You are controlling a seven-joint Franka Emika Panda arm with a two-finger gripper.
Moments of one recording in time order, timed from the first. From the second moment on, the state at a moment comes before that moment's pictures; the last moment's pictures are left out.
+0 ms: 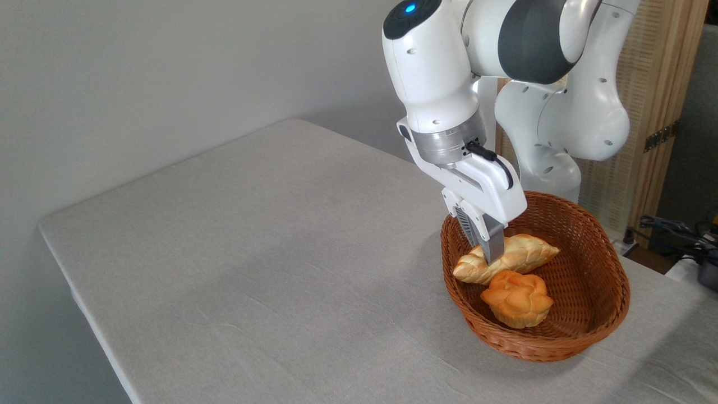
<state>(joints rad) -0.06 -0.49 0.23 -2.45 0.24 1.75 1.07</state>
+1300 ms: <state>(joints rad) -0.06 -0.49 0.23 -2.44 0.26 1.73 1.29</state>
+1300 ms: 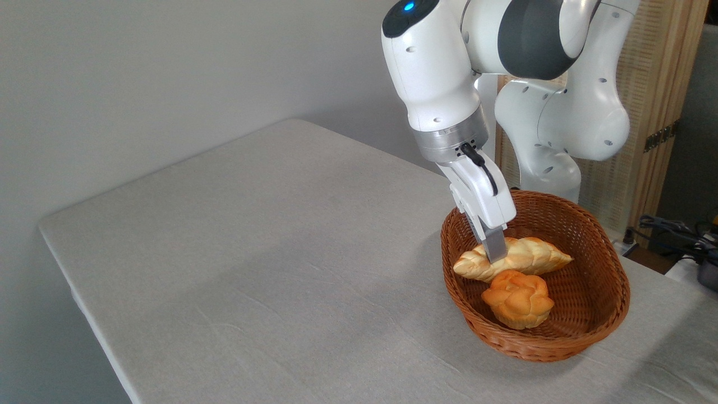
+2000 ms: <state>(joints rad) -0.08 -0.38 0.22 -2.06 0.06 1.61 1.43</state>
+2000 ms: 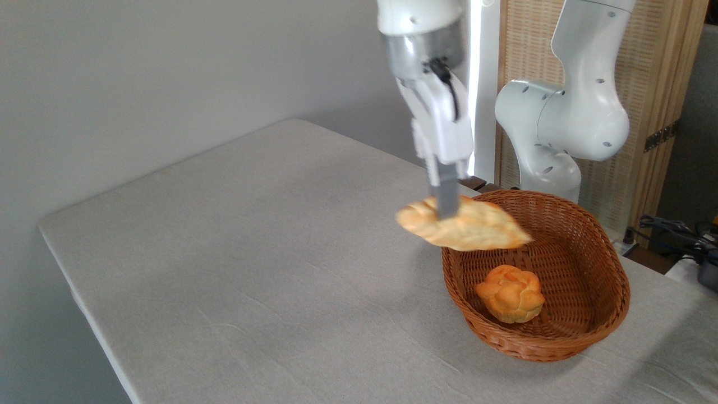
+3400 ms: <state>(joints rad) -0.12 0.01 0.03 -1.94 -0.47 1.93 1.39</state>
